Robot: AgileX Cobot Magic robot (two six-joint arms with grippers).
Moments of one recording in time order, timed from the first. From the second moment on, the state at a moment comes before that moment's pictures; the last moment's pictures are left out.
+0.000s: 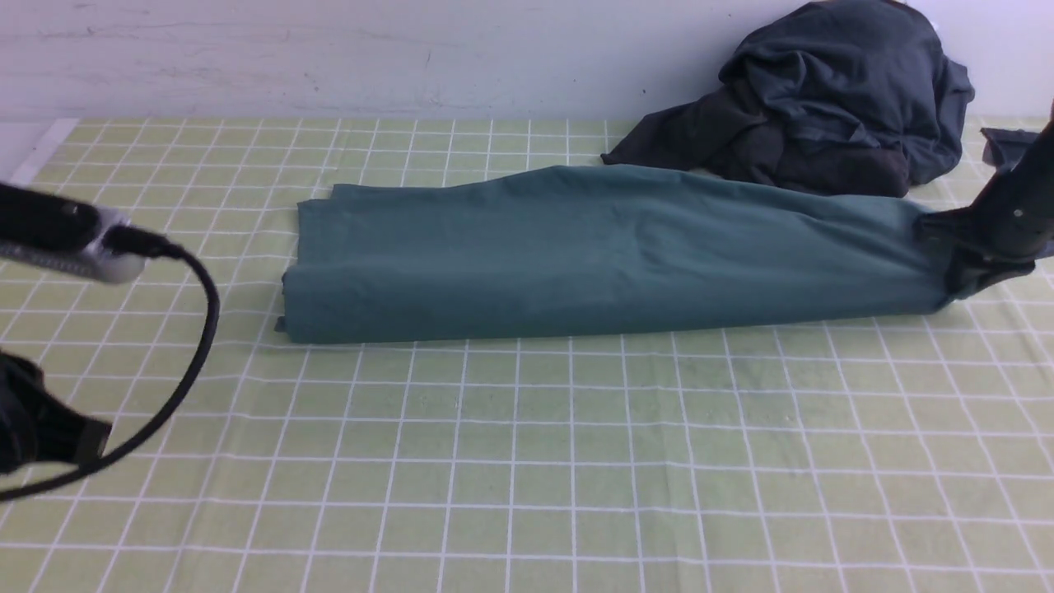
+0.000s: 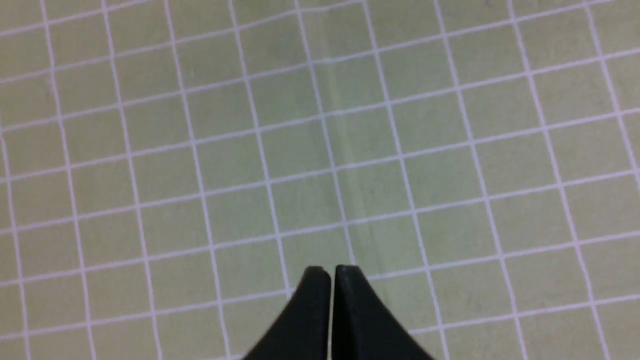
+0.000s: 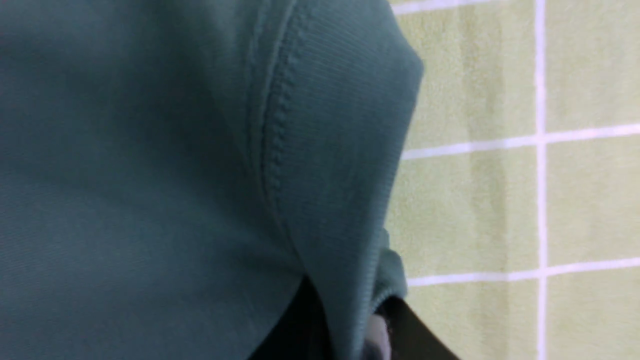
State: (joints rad) right arm -0.18 2.32 -2.02 0.02 1.14 -0.01; left arm -0.05 0.98 -0.86 0.02 1.02 0.13
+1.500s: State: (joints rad) right arm 0.60 2.14 -2.02 -0.05 0.62 -0.10; left arm -0.05 0.68 -0.51 0.05 0.64 -0.02
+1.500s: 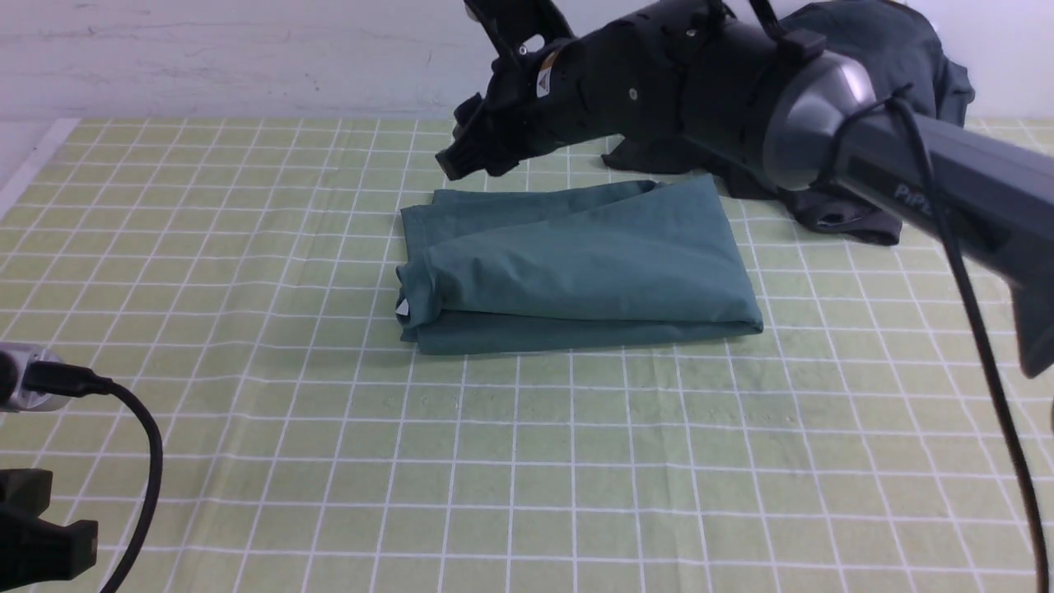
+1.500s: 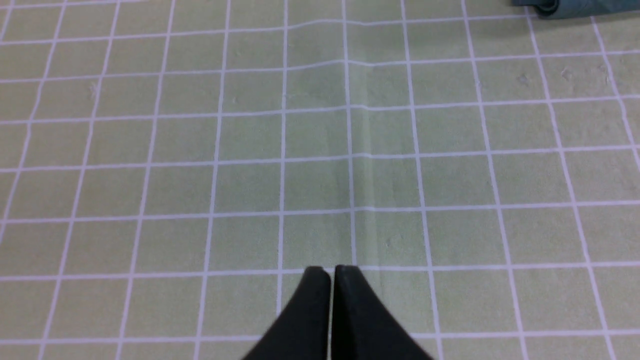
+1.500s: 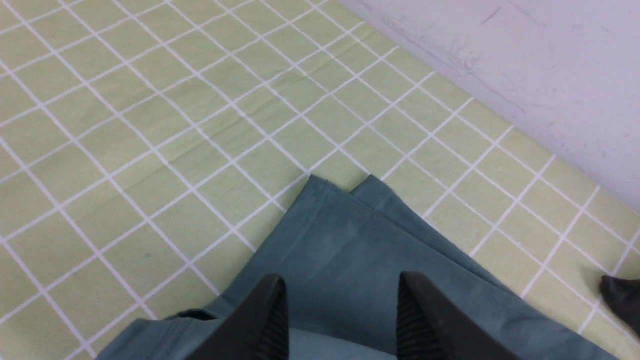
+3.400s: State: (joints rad) right arm 0.66 0.59 -0.82 -0.63 -0.14 0.00; left arm -0.05 -0.01 -0.23 0.02 0.28 0.17
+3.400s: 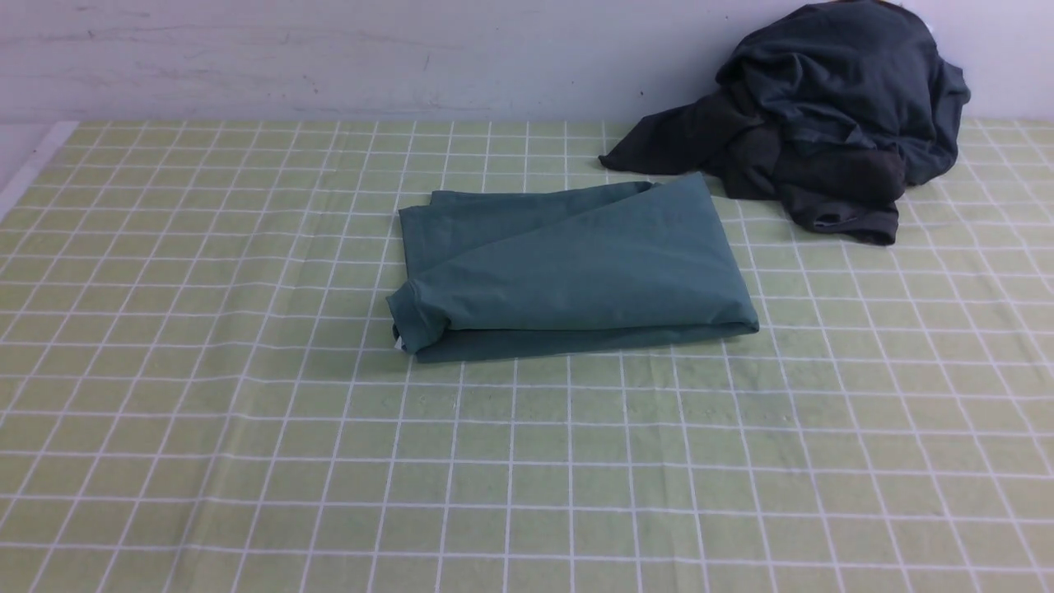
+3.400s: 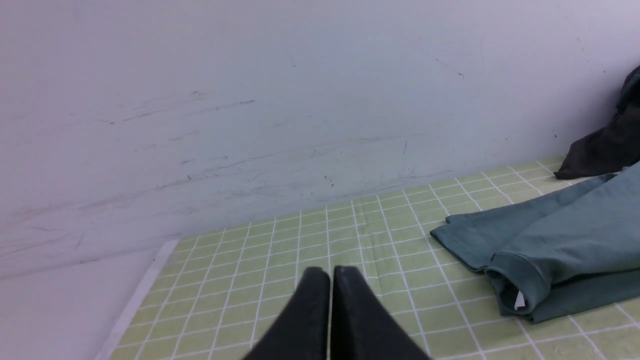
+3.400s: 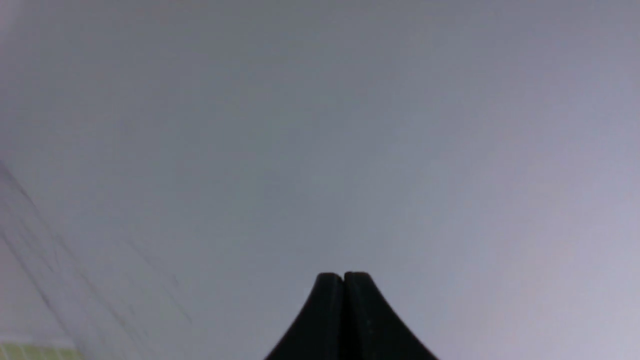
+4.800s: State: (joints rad) right arm 0.63 0.47 -0.10 1.80 -0.56 -1.65; left arm -0.05 -0.01 -0.23 0.02 0.29 0.17
